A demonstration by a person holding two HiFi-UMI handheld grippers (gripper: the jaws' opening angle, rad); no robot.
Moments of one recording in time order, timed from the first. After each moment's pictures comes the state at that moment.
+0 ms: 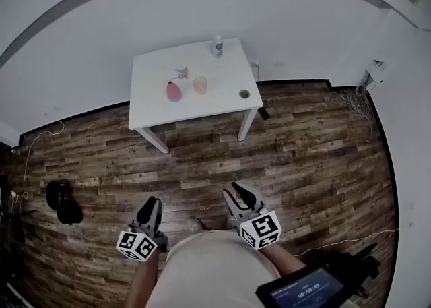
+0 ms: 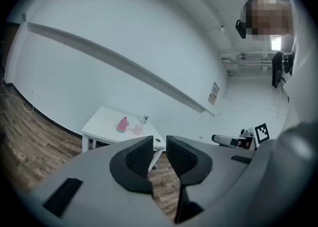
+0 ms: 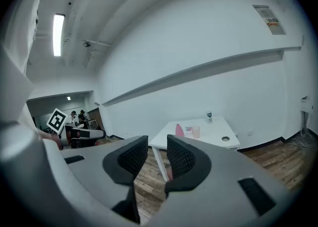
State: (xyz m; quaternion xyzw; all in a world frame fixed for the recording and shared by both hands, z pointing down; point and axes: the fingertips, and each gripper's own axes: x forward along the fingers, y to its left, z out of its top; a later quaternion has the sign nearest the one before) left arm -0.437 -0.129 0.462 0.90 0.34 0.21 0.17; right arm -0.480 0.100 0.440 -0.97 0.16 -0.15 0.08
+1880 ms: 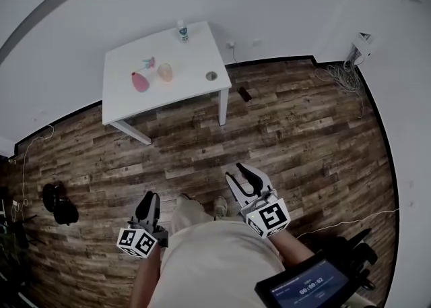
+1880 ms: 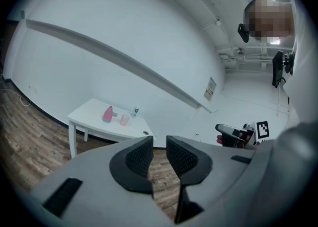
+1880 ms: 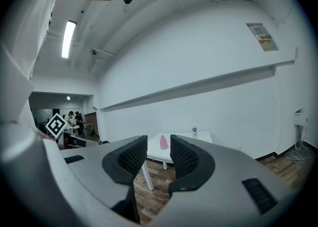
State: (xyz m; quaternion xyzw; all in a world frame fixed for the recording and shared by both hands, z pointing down) left arm -0.493 0.012 0.489 0.90 0.35 0.21 0.17; right arm -0.535 0.259 0.422 -0.98 0.15 -0.06 0.05
